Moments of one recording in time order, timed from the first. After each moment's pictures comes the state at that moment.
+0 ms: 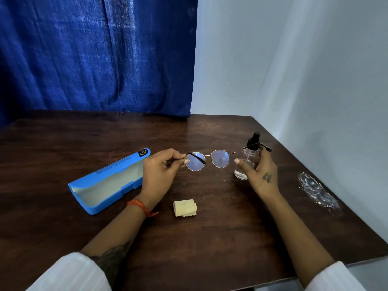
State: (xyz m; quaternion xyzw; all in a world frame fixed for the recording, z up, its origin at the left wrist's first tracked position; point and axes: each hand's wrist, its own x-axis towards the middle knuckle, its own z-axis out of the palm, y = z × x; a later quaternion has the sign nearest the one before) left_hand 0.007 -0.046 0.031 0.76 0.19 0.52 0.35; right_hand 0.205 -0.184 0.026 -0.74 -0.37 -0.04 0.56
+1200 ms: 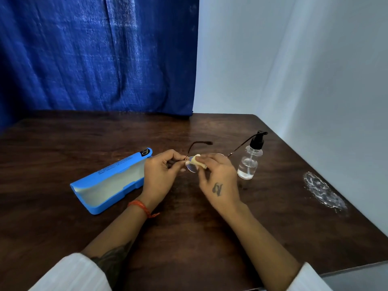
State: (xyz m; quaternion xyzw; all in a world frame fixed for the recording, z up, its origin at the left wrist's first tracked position) left_hand 0.006 -0.044 0.026 0.73 0.21 0.48 0.44; right_hand 0.110 -0.138 0.028 -0.70 -0.52 -0.21 0.44
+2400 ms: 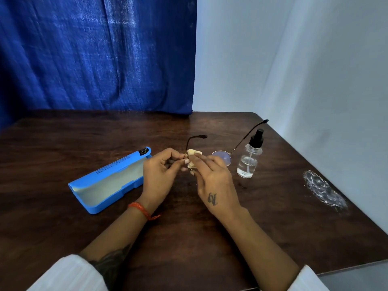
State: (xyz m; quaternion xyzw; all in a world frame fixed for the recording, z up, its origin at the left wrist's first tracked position) left_hand 0.003 -0.050 0.027 0.71 0.20 0.48 0.46; right_hand 0.104 -0.146 0.024 -0.69 -0.59 -0.24 0.35
